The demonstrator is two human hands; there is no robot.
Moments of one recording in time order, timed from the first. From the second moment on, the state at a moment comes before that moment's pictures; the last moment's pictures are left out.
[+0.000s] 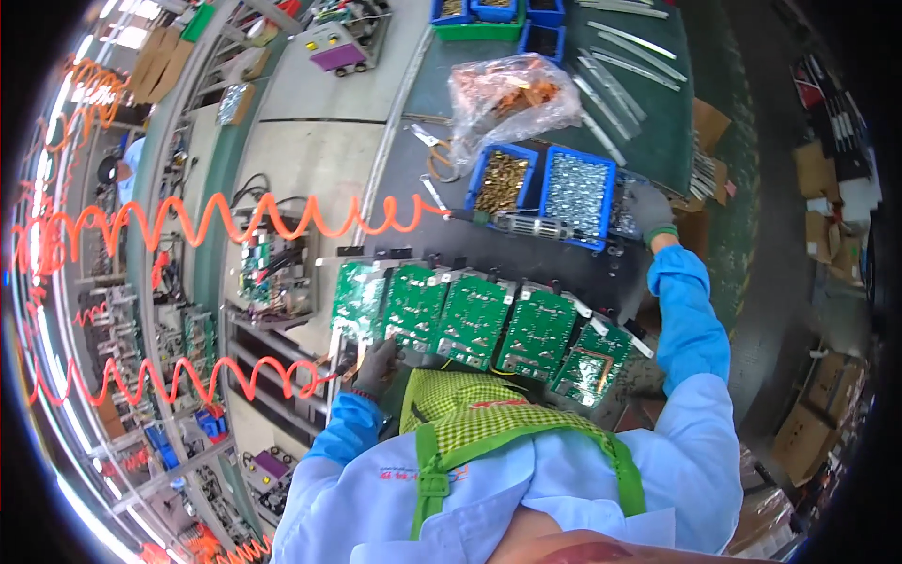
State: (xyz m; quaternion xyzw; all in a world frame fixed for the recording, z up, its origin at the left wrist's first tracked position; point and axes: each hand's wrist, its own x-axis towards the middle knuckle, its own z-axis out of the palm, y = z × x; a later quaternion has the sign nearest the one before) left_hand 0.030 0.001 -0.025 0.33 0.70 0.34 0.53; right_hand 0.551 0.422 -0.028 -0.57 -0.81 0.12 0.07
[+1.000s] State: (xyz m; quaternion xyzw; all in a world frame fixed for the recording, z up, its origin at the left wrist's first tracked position) left_hand 0.069 0.031 0.008 0.07 0.68 0.42 0.60; right_hand 0.465 0.402 -0.030 -0.57 -0.81 0.16 0.04
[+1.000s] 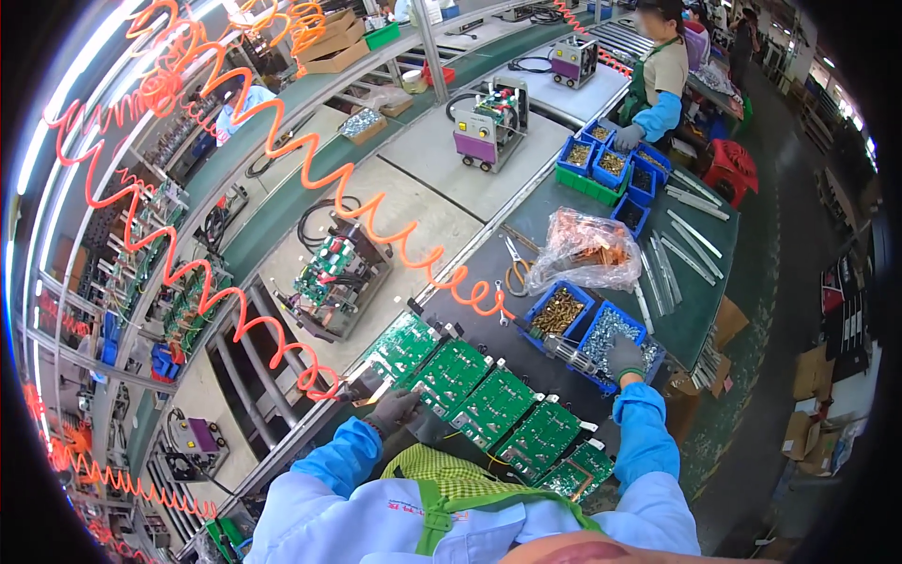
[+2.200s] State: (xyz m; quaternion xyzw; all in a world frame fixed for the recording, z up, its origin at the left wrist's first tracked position) left_hand 0.048 0.021 -0.011 0.69 0.56 0.38 0.26; right_hand 0.177 0.130 0.040 -0.27 -0.90 0.32 0.11
